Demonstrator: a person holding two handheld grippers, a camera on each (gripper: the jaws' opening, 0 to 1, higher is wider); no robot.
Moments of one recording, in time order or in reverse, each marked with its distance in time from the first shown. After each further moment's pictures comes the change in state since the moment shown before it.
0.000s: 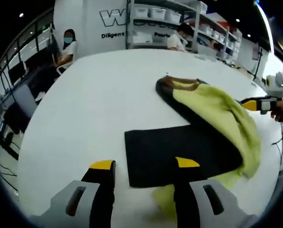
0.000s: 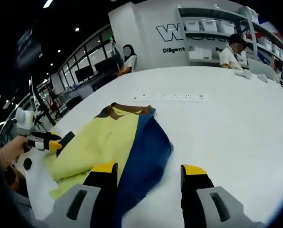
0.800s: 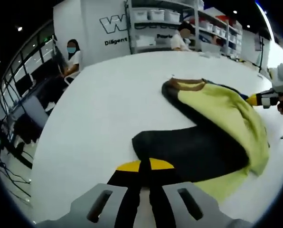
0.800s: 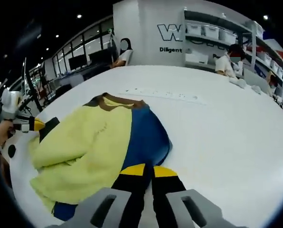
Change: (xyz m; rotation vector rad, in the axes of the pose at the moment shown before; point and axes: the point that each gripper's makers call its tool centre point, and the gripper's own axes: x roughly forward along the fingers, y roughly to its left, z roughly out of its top) left arm -0.014 0.026 0.011 0.089 -0.049 0.137; right arm 0.006 -0.026 -0.001 -0.123 0.038 -0.156
